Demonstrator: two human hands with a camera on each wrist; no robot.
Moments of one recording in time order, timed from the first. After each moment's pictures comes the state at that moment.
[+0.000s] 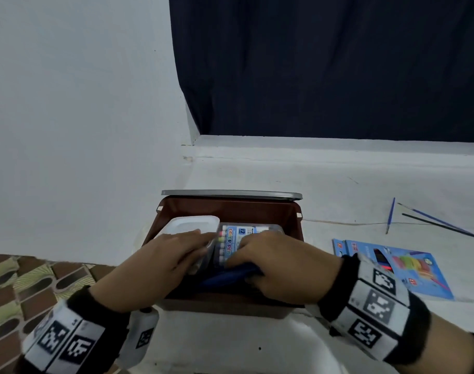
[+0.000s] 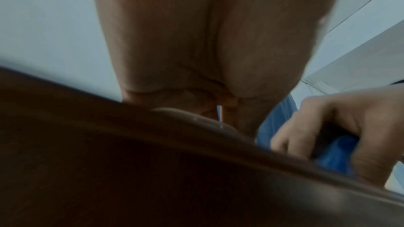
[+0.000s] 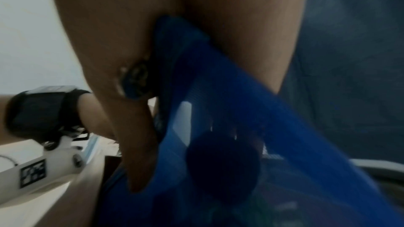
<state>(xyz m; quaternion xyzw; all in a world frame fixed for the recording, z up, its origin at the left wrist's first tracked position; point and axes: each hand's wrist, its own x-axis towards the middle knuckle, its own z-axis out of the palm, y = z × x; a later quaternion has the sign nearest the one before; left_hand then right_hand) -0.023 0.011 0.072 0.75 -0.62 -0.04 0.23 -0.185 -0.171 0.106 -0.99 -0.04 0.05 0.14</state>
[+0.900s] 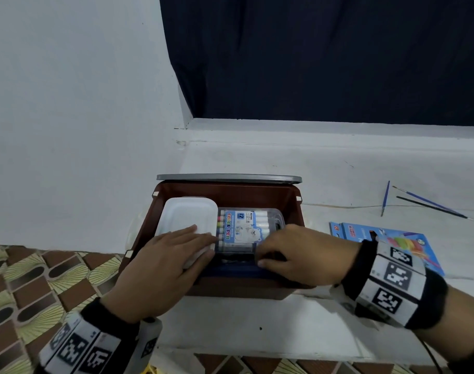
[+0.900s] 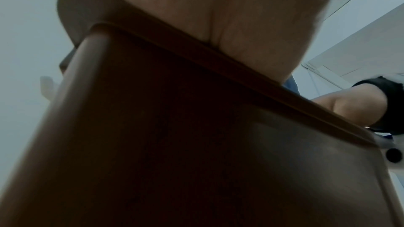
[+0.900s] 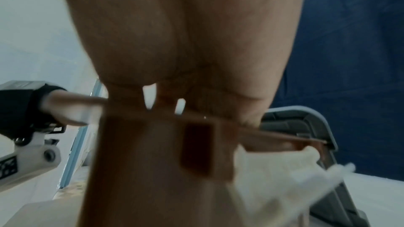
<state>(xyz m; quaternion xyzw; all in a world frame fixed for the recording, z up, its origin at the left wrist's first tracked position) -0.041 0.021 0.042 0.81 -0.56 -0.03 0.18 -0.200 -0.197 0.080 -0.98 0.00 0.11 0.15</state>
